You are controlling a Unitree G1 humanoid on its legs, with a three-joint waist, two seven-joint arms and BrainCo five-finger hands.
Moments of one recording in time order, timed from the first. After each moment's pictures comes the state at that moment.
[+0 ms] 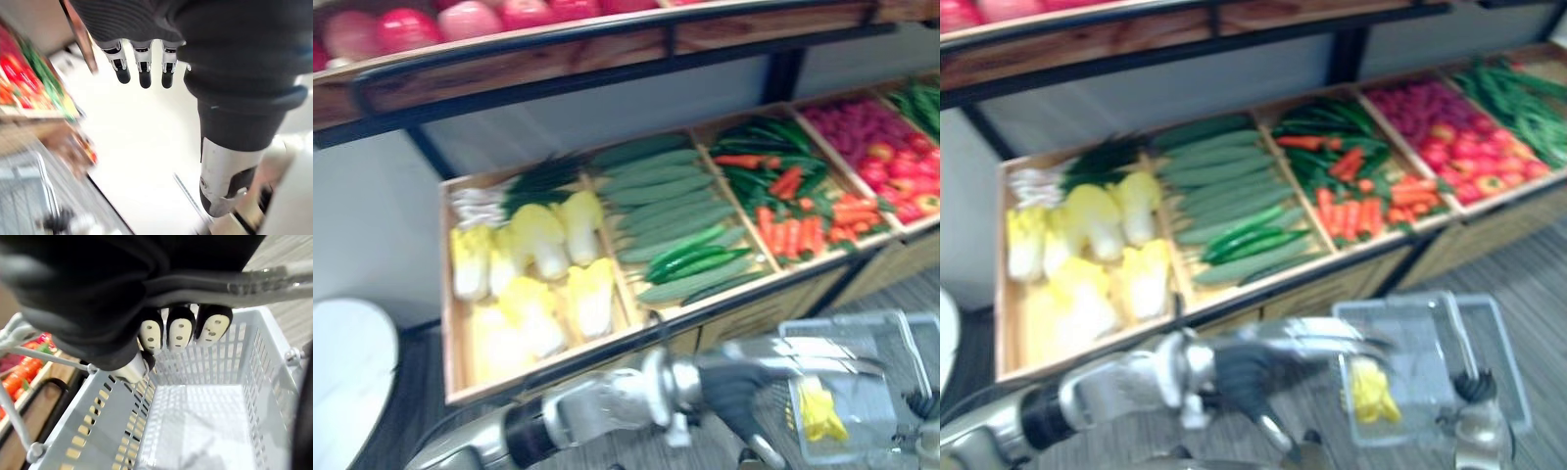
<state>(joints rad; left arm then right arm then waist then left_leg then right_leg) -0.24 0.59 -0.77 -0.47 -0.03 -0.36 -0.07 0.11 -0.33 -0.65 0.78 -0.33 -0.04 -0.10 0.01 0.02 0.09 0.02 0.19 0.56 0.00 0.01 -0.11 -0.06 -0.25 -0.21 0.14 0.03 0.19</state>
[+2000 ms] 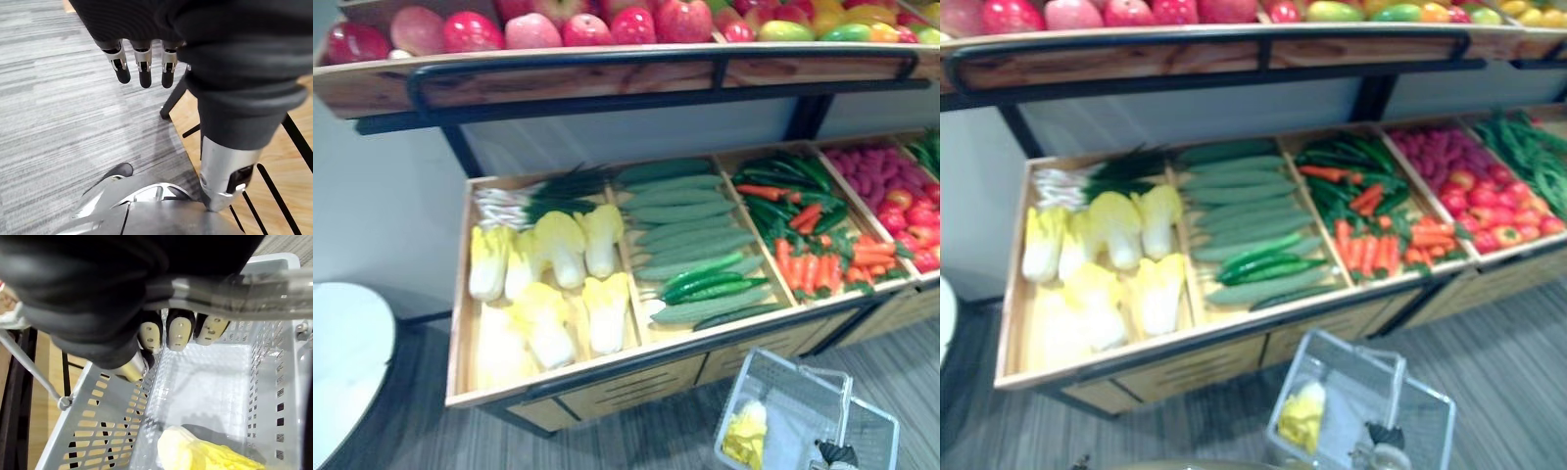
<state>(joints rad) 0.12 0.15 0.26 1.15 0.35 -0.04 0.22 0.03 -0.11 -0.51 1.08 -0.11 -0.13 -0.16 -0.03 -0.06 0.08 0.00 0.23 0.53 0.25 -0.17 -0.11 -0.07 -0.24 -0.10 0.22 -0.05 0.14</state>
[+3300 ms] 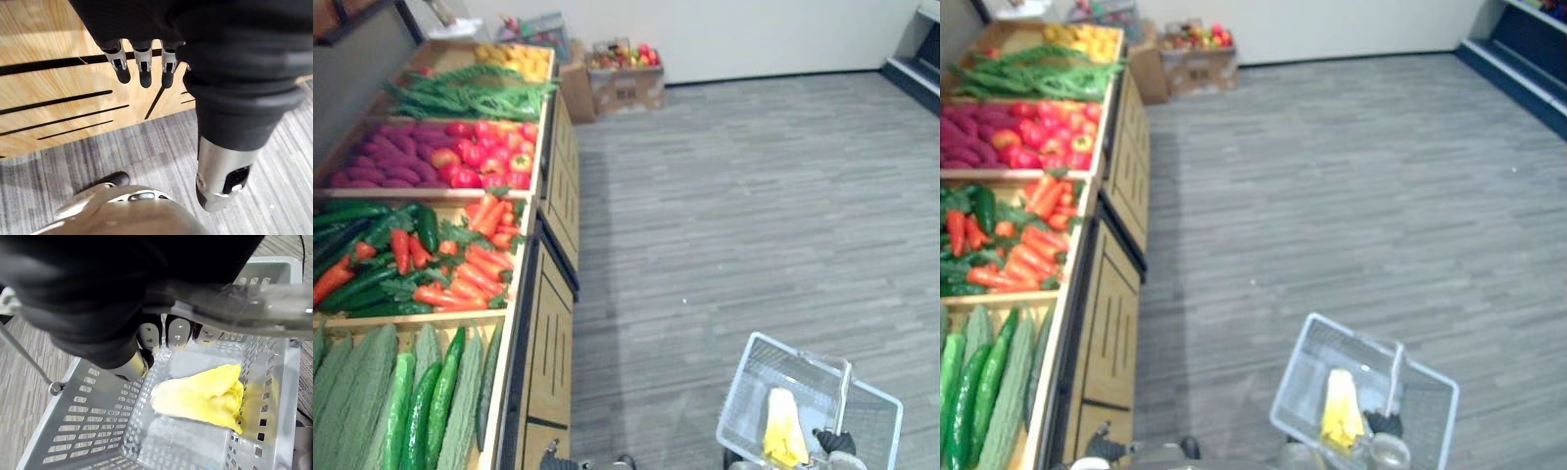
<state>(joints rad) 0.11 0.09 0.22 1.07 0.36 -0.08 0.22 0.00 -0.16 -0.41 1.11 -0.12 -0.14 -0.17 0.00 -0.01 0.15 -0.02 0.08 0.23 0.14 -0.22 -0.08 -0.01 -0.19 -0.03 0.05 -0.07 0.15</state>
